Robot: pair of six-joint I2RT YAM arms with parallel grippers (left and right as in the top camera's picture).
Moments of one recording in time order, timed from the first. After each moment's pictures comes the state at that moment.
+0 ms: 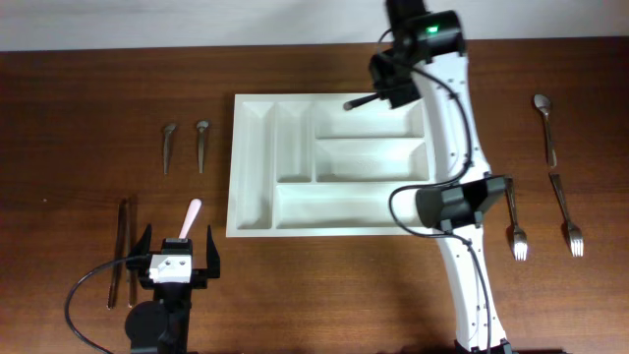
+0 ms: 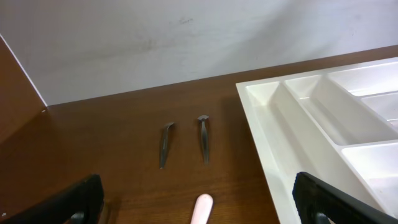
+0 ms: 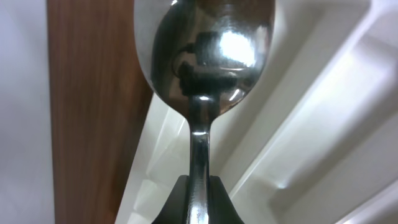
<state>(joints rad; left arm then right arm) 0.03 0.01 0.04 -0.15 -0.01 0.18 0.24 2.70 3.10 -1.67 -0.05 1.46</state>
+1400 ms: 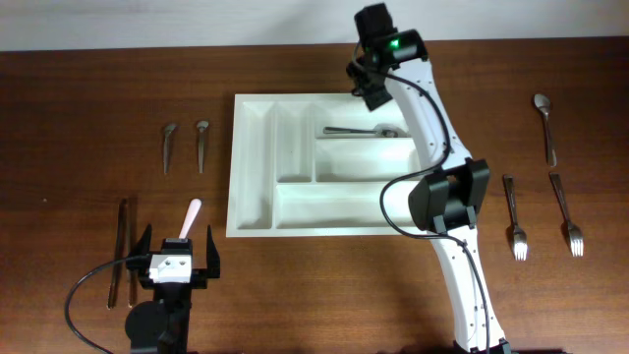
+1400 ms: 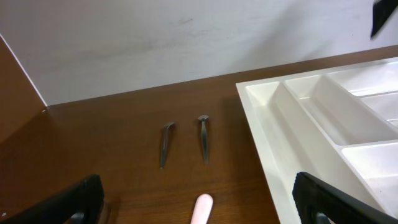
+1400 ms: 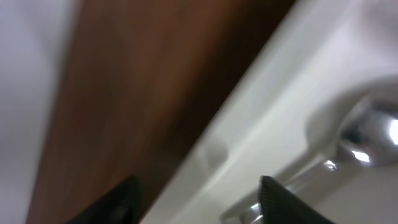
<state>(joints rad) 0.03 0.01 0.04 -0.15 -0.01 0.18 0.26 2.70 2.85 -1.27 0.03 1.26</state>
